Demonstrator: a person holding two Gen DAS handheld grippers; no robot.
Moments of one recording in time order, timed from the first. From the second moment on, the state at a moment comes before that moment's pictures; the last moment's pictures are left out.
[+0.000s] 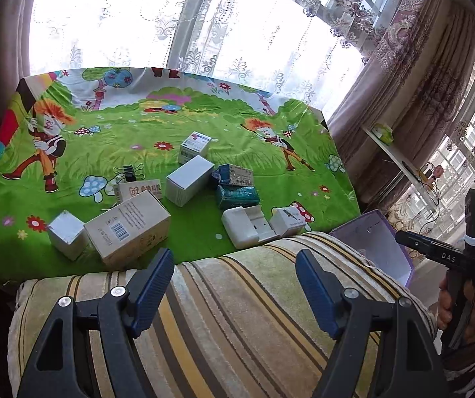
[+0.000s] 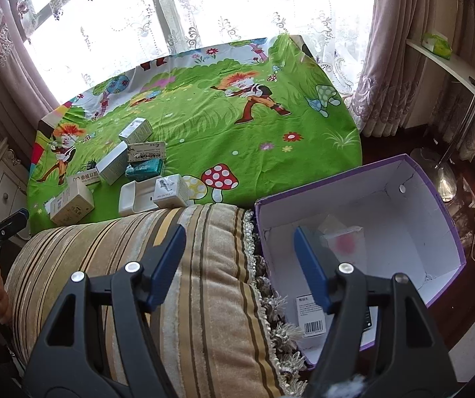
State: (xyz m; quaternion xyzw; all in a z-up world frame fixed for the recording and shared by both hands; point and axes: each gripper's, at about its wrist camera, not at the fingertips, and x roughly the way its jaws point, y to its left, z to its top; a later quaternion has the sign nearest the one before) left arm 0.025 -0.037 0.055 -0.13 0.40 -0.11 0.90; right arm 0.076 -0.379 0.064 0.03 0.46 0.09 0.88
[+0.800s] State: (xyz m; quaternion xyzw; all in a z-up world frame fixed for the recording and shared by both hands) left arm 0.053 0.087 -0.001 -0.09 0.51 0.04 0.85; right arm 0.130 -0.289 0.025 -0.06 0.52 0.14 0.84
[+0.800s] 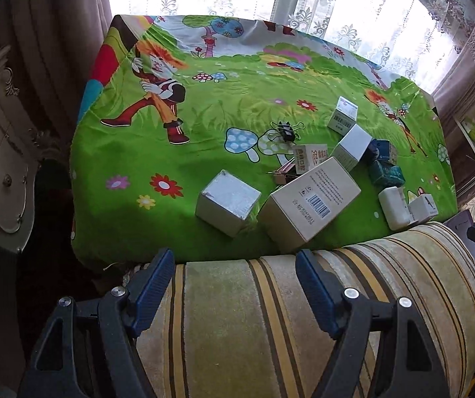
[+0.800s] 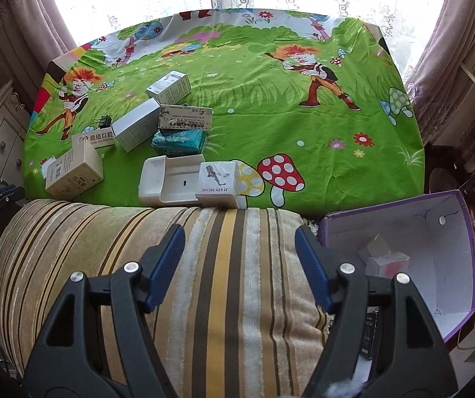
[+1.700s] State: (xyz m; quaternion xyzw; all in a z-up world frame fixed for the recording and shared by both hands) left arm 0.124 0.098 -0.049 -0.02 0.58 0.02 0.82; right arm 0.198 -0.235 -0.031 -0.11 0.57 0.16 0.80
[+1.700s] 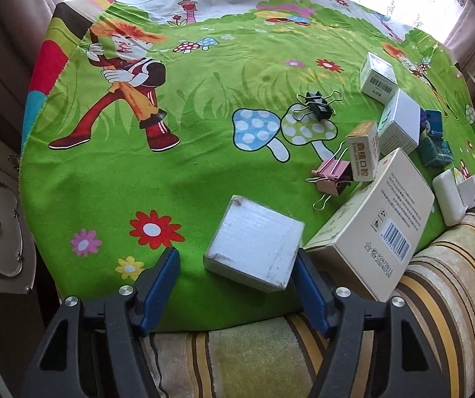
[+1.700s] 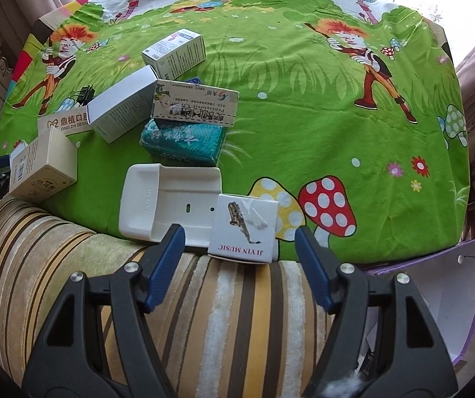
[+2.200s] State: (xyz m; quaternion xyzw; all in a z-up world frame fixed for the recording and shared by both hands) left arm 0.111 0.106 -0.034 -0.06 0.55 0.06 0.83; right arm 0.194 -0.241 -0.021 -0.10 0.55 0.16 0.82
